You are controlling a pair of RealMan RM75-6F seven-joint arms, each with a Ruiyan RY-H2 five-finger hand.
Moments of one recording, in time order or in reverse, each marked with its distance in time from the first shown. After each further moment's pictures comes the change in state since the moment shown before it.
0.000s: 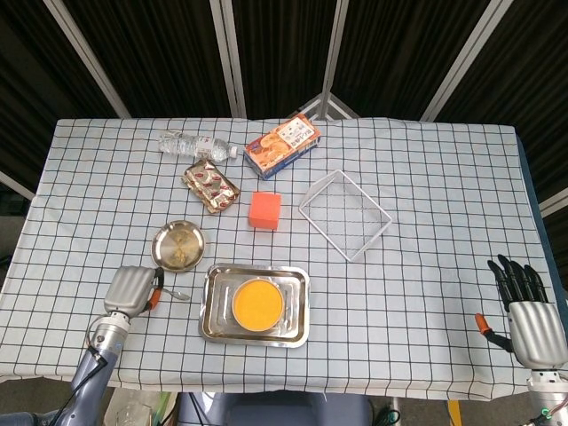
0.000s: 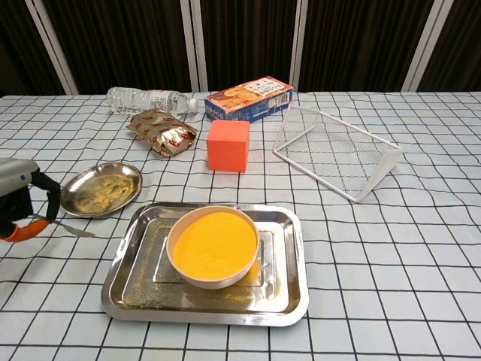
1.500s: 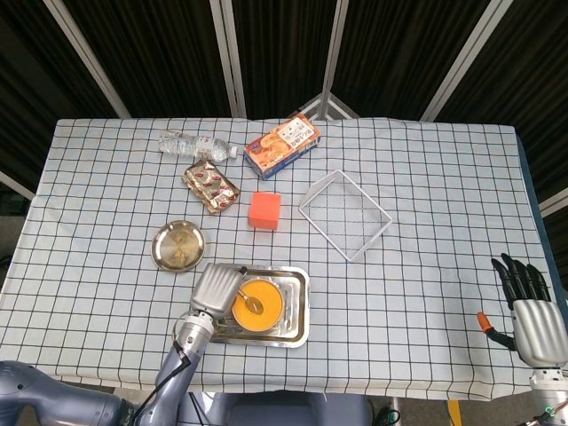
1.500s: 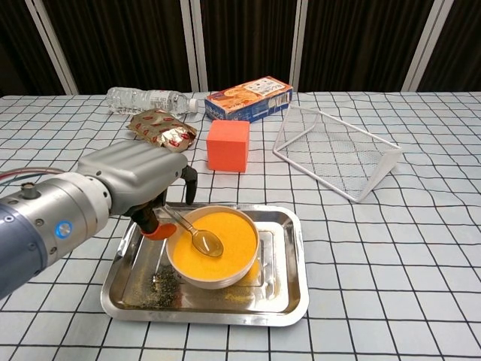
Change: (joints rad) left arm -0.277 -0.344 -0.081 -0.055 -0.195 0.138 0.495; right arm 0.003 0.013 0.007 -0.008 0.023 -0.015 0.040
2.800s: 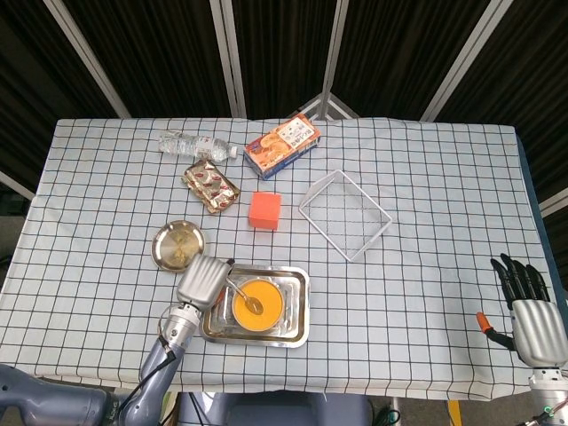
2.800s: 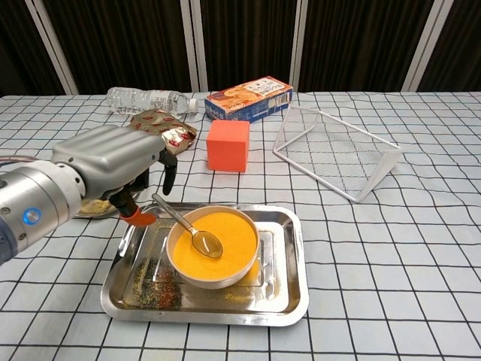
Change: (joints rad) left arm 0.021 0.061 0.038 0.085 0.131 -0.030 -0.161; right arm 0.001 0.000 0.000 -0.006 0.005 -0.006 -0.003
